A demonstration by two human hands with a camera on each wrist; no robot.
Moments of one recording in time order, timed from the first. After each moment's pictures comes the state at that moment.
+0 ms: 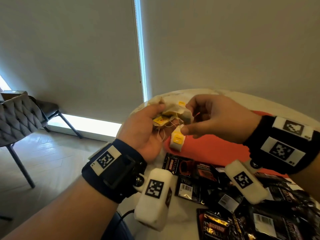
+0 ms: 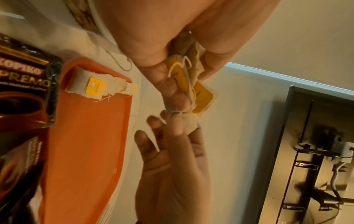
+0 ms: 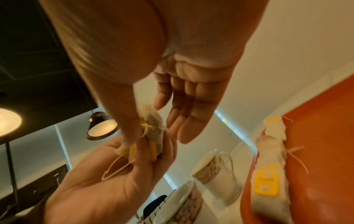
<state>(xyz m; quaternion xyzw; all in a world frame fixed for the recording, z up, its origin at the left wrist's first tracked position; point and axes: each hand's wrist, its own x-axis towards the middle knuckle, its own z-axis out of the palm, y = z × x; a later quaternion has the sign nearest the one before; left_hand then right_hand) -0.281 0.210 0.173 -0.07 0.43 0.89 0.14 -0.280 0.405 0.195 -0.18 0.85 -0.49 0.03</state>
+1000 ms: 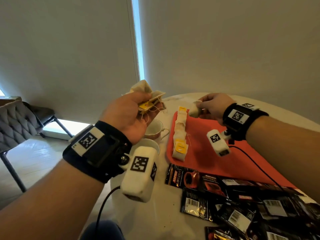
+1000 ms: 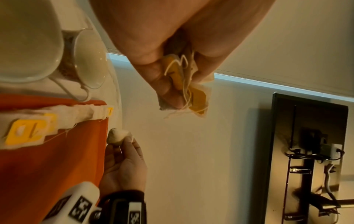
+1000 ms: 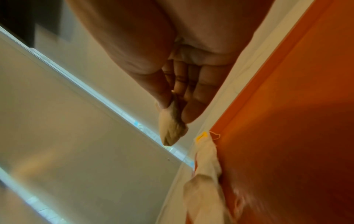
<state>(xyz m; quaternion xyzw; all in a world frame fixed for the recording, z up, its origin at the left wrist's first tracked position) -0.337 0.181 0.199 -0.06 0.47 0.88 0.07 -0.427 0.435 0.148 0.12 0.77 -0.62 -0.03</state>
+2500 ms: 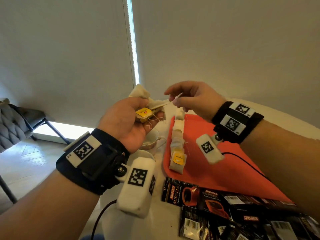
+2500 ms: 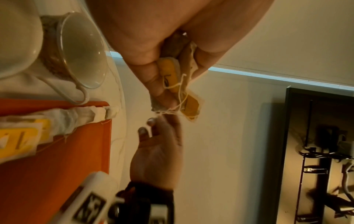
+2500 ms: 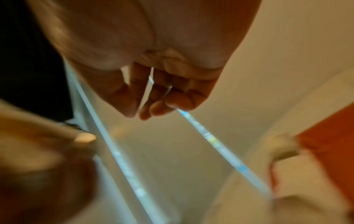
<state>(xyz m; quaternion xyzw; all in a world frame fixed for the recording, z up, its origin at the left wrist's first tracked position) -0.363 0.194 0.193 -0.08 0.47 0.88 0.07 -0.423 0.401 0.186 -0.22 0.82 -0.52 -0.04</state>
